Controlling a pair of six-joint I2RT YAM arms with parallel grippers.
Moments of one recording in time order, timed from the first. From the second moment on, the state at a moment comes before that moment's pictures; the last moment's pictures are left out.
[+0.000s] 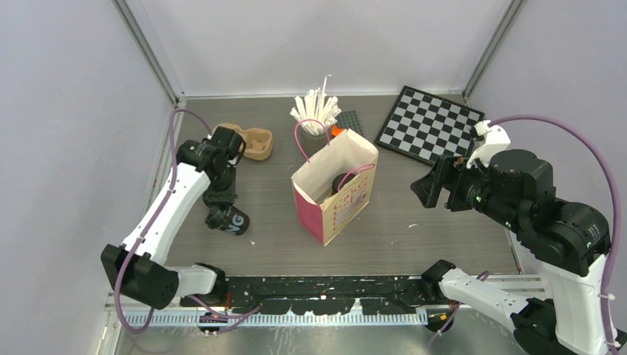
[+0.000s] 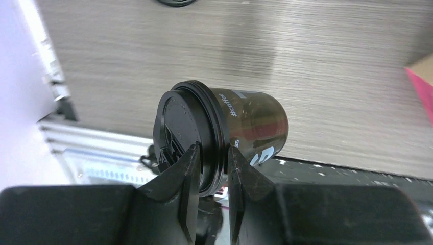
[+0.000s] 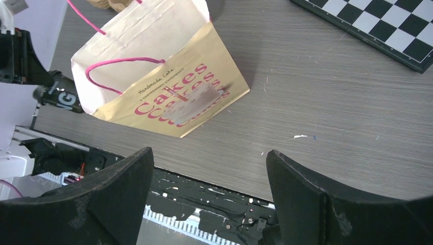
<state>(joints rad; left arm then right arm) -0.34 1.29 1.31 -1.35 -0.18 -0.35 0.60 0.88 1.70 -1.36 0.16 0.46</state>
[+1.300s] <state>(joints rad) -0.73 1.71 1.24 -1.50 -0.63 -0.97 0.60 0.88 1.76 -1.39 0.17 0.31</state>
